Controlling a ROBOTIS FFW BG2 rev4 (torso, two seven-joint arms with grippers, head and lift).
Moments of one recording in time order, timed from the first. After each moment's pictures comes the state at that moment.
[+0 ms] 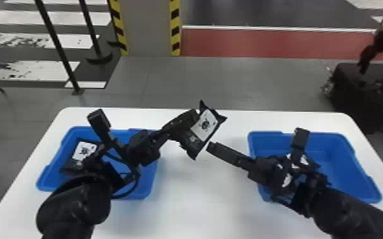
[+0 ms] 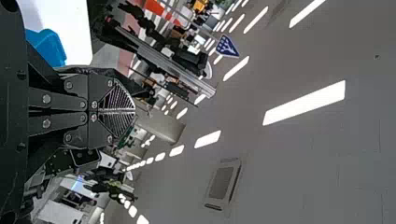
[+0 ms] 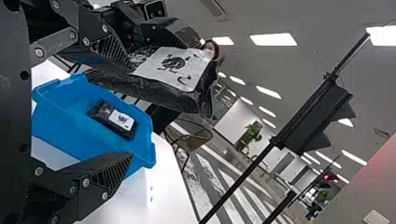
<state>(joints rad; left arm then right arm) -0.12 0.07 -0.01 -1.42 0.59 0.28 -1.07 -0.10 -0.07 -0.02 -1.42 -0.57 0.66 0.96</state>
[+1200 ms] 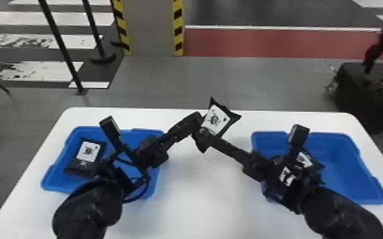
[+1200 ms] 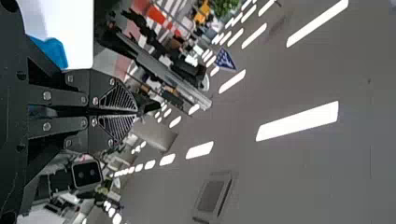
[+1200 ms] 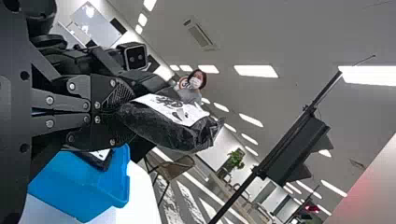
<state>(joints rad) -0.14 0.05 -0.03 -1.30 0.63 0.24 -0.99 -0.11 -0.04 0.02 -1.39 -0.63 0.54 1.03</state>
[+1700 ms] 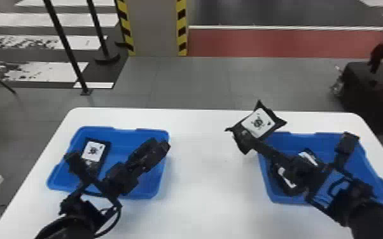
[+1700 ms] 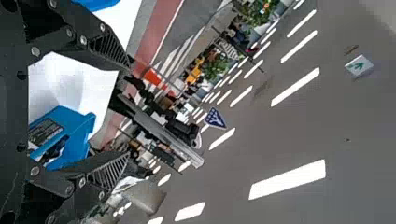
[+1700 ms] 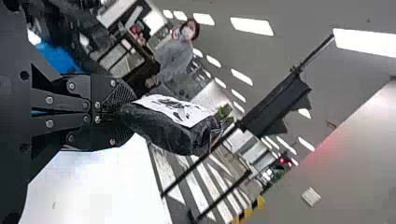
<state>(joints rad) 0.06 0.06 0.15 -1.42 0.60 0.19 -0.93 -0.01 -0.14 -0.10 -1.48 -0.63 0.50 0.89</state>
